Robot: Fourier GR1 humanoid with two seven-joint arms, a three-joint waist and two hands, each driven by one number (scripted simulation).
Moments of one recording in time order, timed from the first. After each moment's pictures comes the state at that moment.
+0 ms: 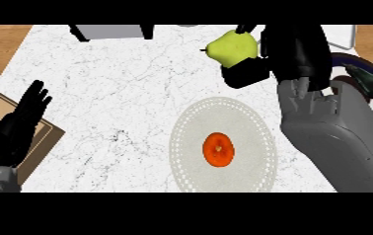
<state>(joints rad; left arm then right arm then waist) -0.02 0.44 0.07 -1.48 0.23 0.05 0.06 -0.88 -0.34 0.36 -1.67 0.60 0.02 1.11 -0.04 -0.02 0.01</state>
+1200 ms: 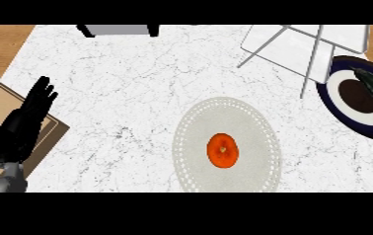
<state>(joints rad) -0.05 0.42 0.07 -1.48 0.20 0.04 0.05 -1.12 -0.56 0.10 -1.65 0.67 0.24 1.09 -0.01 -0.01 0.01</state>
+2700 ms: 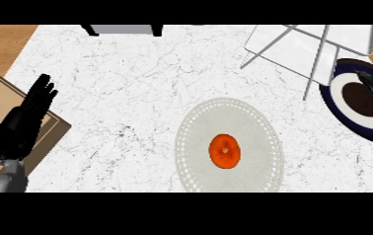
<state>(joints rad) -0.07 0.40 0.09 -1.47 0.17 0.00 0.04 -1.11 -0.62 -0.07 -1.09 0.83 0.09 0.87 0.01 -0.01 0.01</state>
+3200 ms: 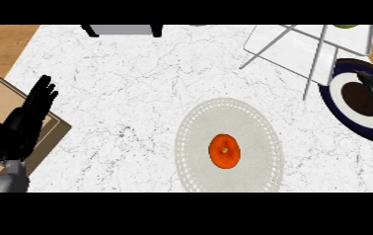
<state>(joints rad) -0.06 0.39 0.10 -1.46 0.16 0.01 0.04 -1.08 -0.60 -0.16 -1.06 0.77 -0.03 0.76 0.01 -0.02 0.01</state>
